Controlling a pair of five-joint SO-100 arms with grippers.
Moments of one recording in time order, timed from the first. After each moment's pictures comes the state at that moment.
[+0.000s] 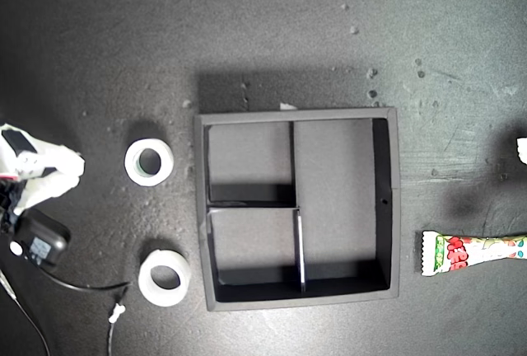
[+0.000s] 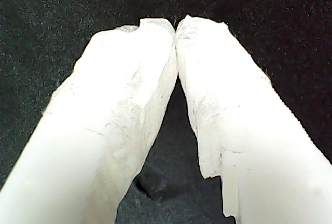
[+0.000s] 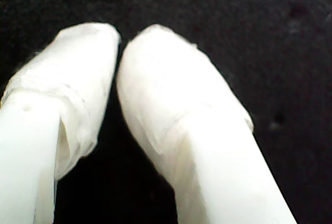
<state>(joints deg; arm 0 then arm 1) 11.2 191.2 176.6 77.7 -74.0 1.0 192.3 178.3 76.1 62.0</state>
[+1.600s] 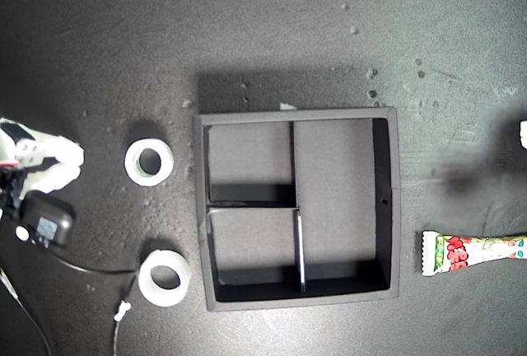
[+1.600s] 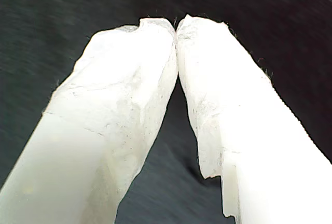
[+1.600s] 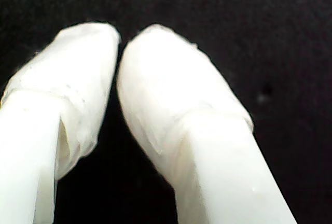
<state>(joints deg) 6.6 191.2 176.6 74.0 -76.2 8.7 191.8 178.3 70.2 60.7</state>
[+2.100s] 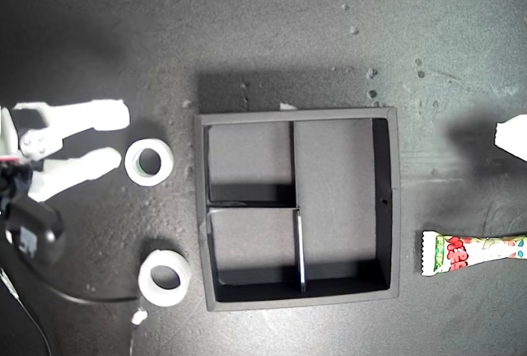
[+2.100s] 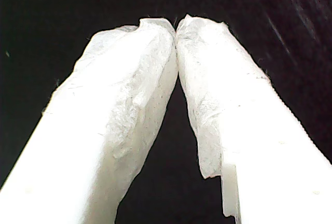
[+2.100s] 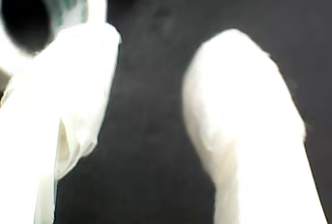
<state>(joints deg) -1.0 191.2 176.7 46.9 -63.6 3.3 191.8 178.3 46.4 47.2</state>
